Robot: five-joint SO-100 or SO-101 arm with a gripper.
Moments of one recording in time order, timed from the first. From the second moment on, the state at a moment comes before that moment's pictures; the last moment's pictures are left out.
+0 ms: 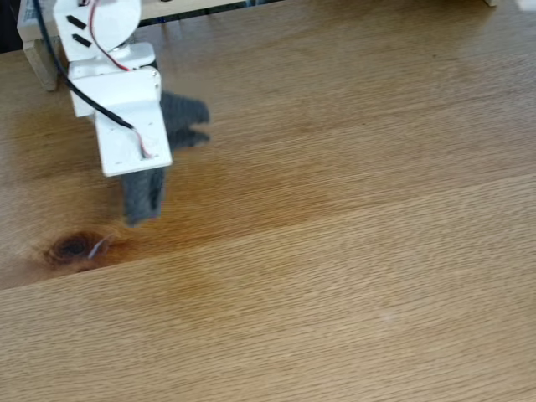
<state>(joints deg) 7.6 74.0 96.6 50.0 -4.9</state>
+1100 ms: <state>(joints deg) 23.5 38.8 95.5 4.8 -20.6</state>
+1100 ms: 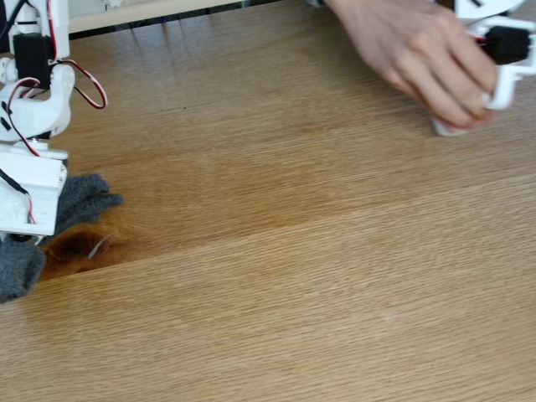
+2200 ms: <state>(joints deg) -7.2 36.9 96.4 -19.2 -16.3</state>
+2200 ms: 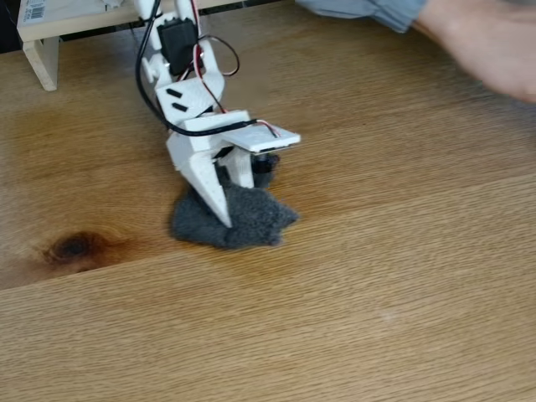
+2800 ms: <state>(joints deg) 15.0 49.1 96.2 20.2 -7.4</state>
